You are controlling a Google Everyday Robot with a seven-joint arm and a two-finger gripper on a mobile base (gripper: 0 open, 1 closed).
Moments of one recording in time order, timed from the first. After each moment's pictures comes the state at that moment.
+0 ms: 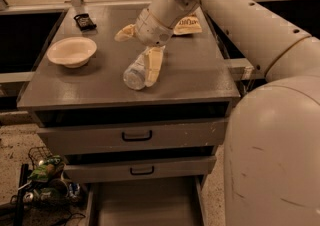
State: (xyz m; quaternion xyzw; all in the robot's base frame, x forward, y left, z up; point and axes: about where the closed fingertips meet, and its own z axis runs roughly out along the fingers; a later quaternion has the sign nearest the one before) arm 0.633 0.072 0.861 -0.84 0.44 0.18 0.26
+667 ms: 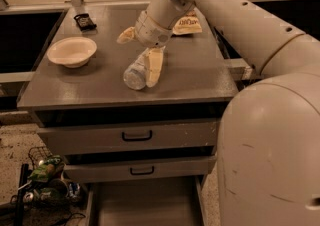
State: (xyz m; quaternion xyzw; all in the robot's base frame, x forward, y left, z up) arm 0.641 0.066 0.849 -0.85 0.45 0.15 0.23
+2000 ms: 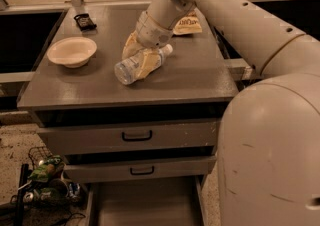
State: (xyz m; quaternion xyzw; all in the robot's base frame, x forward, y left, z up) arm 0.641 0.066 0.849 -0.85 0.45 0.15 0.23
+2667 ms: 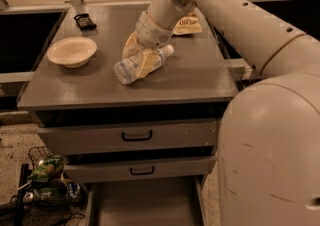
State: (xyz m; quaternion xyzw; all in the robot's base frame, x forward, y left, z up) arm 0.641 0.066 0.849 -0.85 0.45 0.15 0.23
